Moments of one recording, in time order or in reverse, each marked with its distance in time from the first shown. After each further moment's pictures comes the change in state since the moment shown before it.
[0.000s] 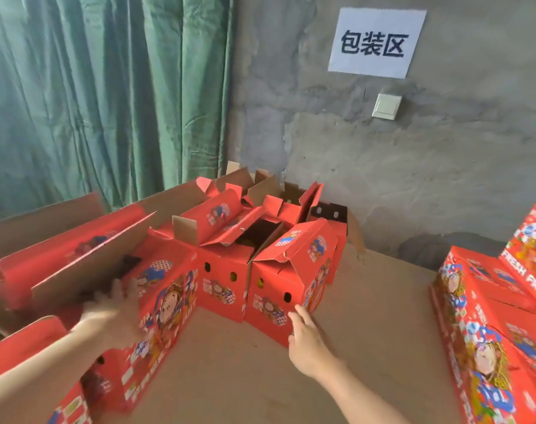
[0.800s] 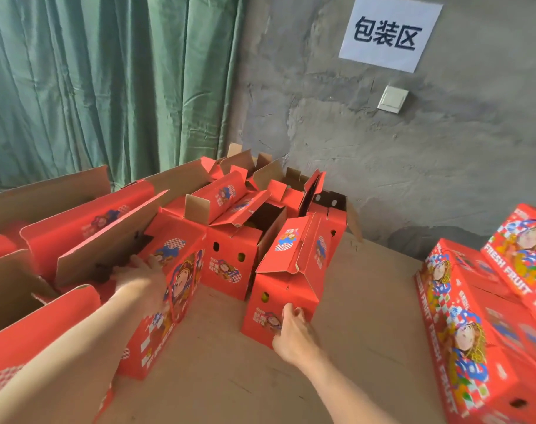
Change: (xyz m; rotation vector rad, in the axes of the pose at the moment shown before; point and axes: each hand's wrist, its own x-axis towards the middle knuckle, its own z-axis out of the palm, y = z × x) left_hand 0.000 0.014 -0.005 0.034 -0.021 -0.027; right_hand -0.040 -0.054 0.007 -0.001 -0.082 0.203
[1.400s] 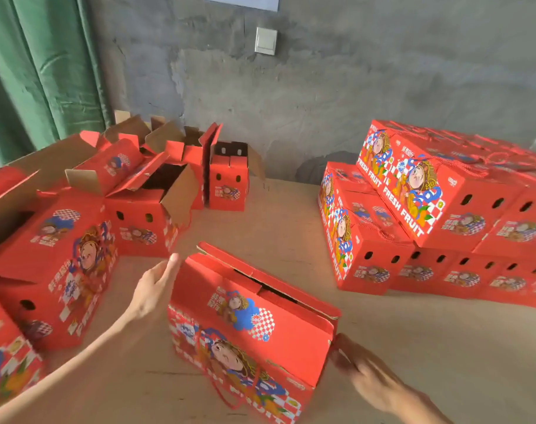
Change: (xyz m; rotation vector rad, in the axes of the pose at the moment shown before) left_hand -0.169 0.096 0.022 -1.440 -0.087 0.594; right_hand -0.278 0.211 -0.017 0.313 0.001 0.031
